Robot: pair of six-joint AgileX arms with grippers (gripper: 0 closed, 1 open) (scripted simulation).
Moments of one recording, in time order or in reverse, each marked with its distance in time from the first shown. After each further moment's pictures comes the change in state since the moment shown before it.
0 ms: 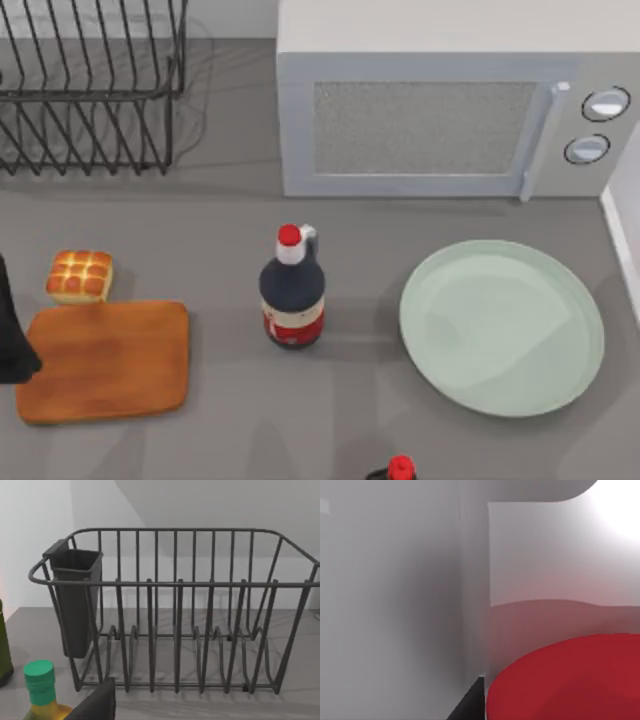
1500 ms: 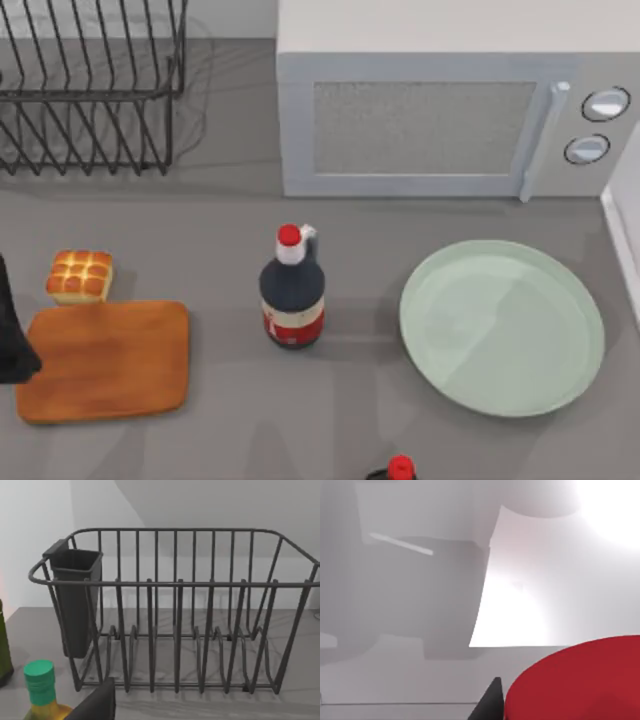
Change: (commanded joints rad) left arm 0.000 0.000 0.000 0.000 0.000 0.000; right arm 0.007 -0.266 0.146 -0.358 -0.019 0.012
